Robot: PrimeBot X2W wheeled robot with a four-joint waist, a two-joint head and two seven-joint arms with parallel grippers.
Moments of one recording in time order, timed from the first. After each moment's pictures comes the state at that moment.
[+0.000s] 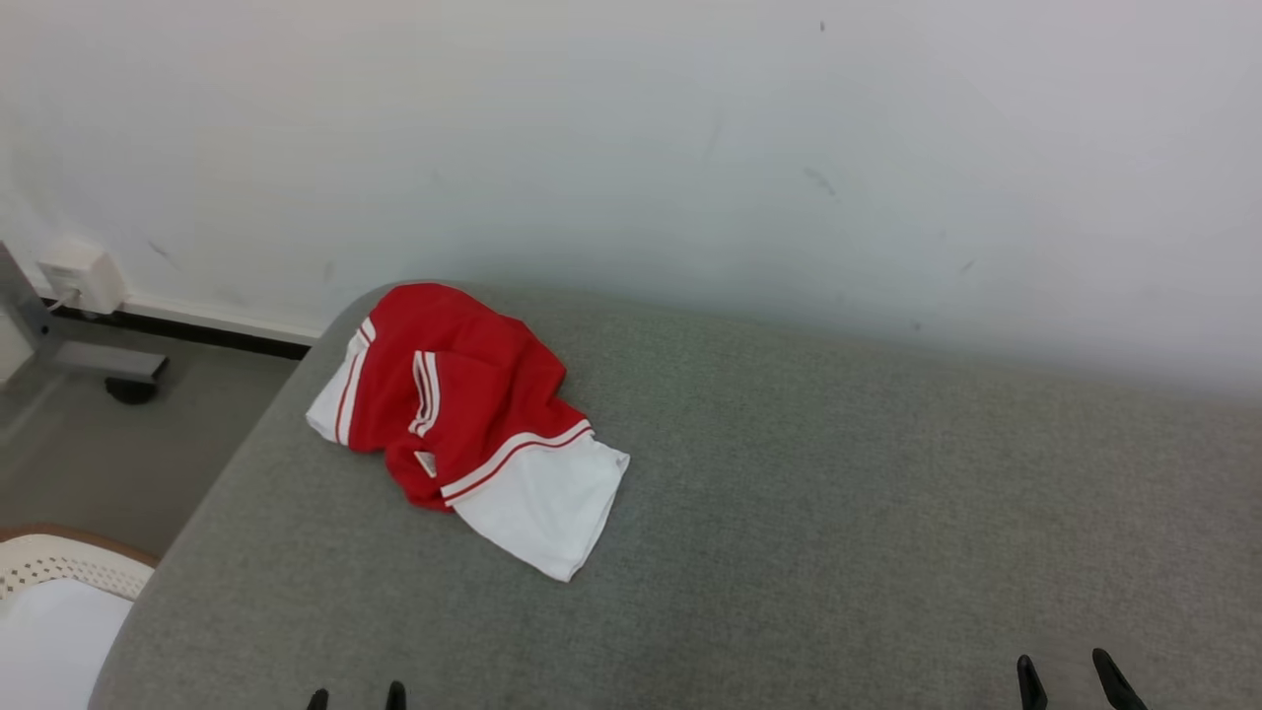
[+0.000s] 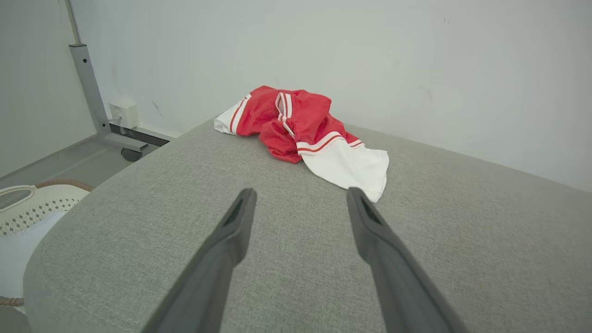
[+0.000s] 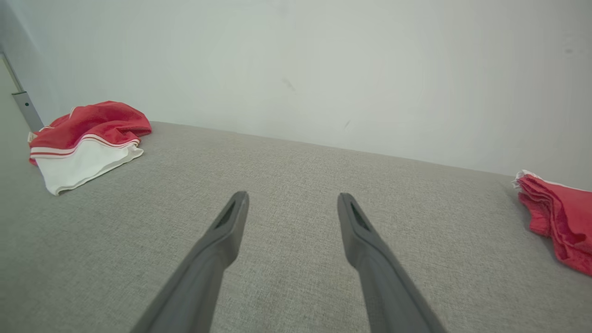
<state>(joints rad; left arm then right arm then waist) 0.22 0.05 -0.04 0.09 -0.18 -0.03 -0.26 0.13 -0.08 0.01 0.22 0.17 0.13 -0.26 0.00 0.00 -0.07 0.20</state>
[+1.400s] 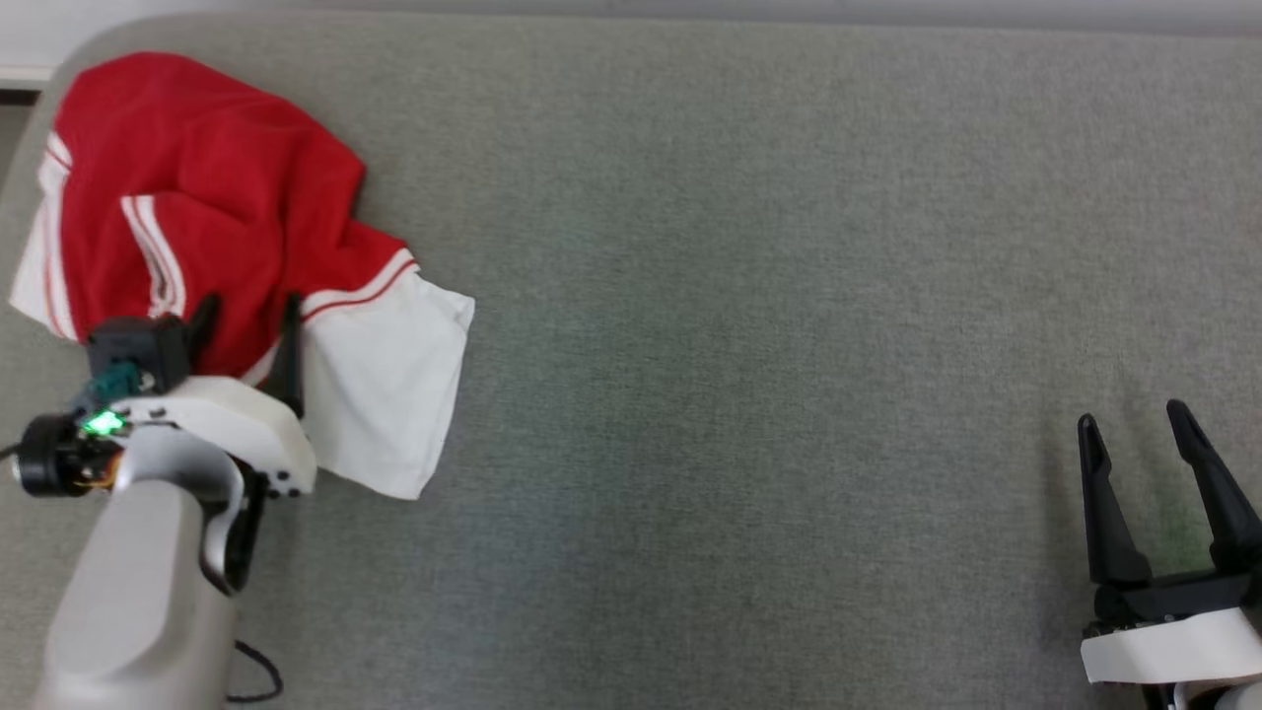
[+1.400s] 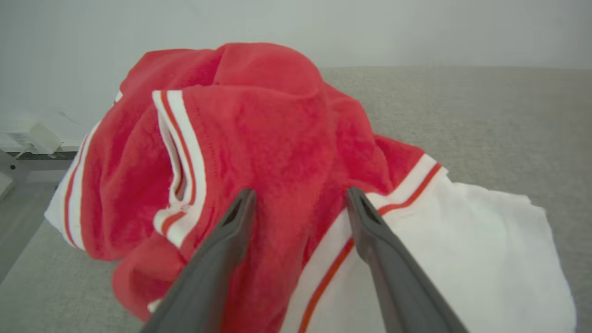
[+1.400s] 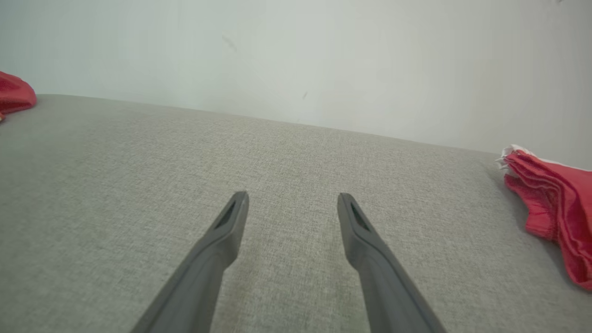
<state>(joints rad) -0.59 0.26 -0.04 0.55 -0.18 -0.04 -0.05 -0.14 -0.17 0.00 0.10 0.17 0.13 -0.26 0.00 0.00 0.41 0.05</state>
